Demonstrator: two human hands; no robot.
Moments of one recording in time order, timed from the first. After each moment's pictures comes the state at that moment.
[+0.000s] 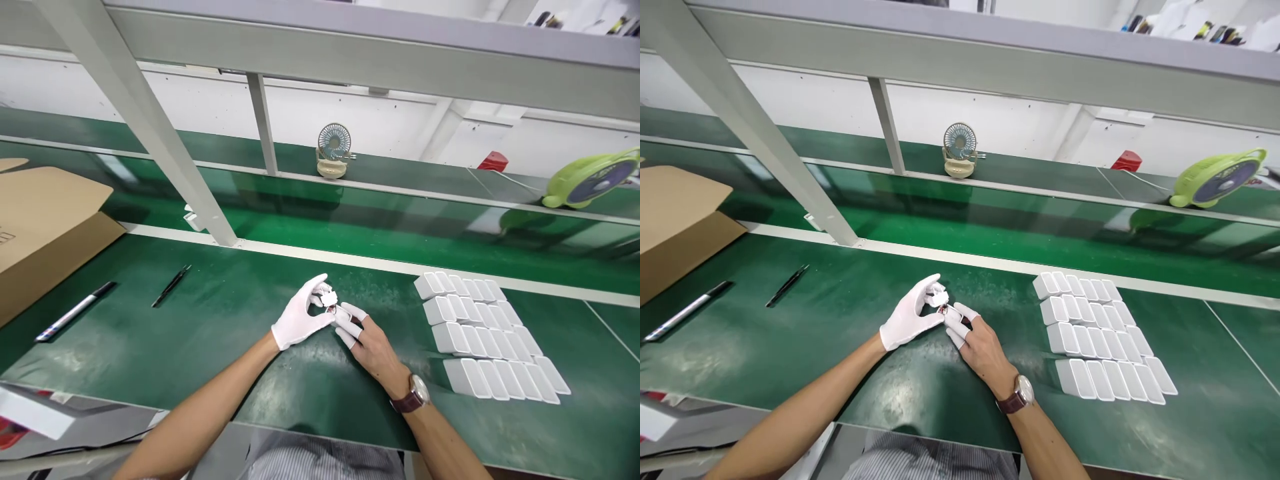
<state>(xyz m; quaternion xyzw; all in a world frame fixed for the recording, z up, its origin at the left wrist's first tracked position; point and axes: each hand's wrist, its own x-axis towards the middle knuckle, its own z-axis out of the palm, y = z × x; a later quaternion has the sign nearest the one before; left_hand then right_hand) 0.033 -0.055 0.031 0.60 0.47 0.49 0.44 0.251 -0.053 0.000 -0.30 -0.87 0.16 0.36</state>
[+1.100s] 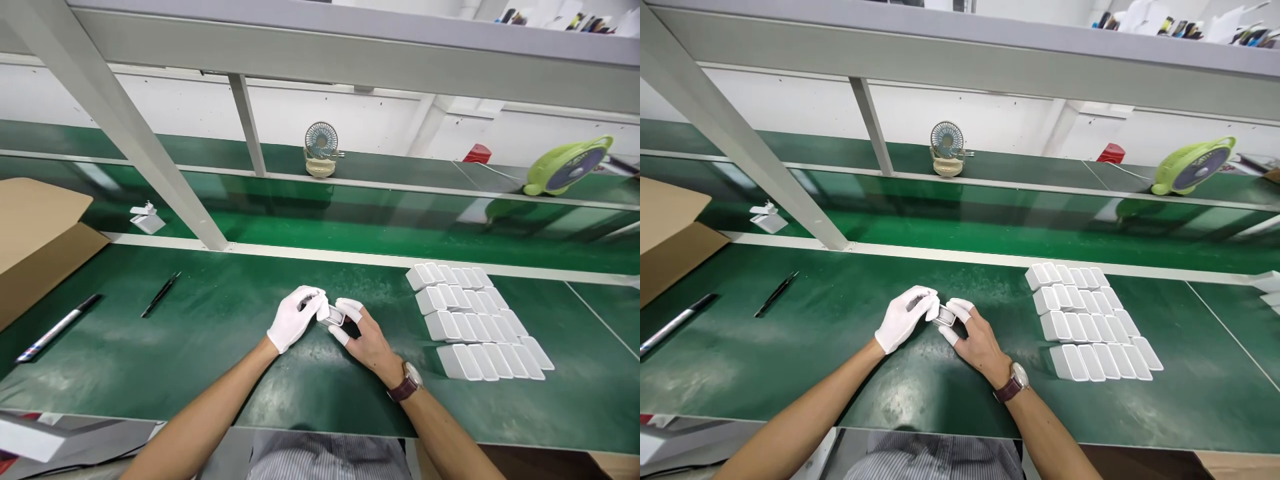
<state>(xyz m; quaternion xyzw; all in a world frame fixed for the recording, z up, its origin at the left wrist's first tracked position) 0.039 -0.059 0.045 0.54 0.54 0.49 0.42 0.248 -0.053 0.006 -0.35 -0.82 0.24 0.39</state>
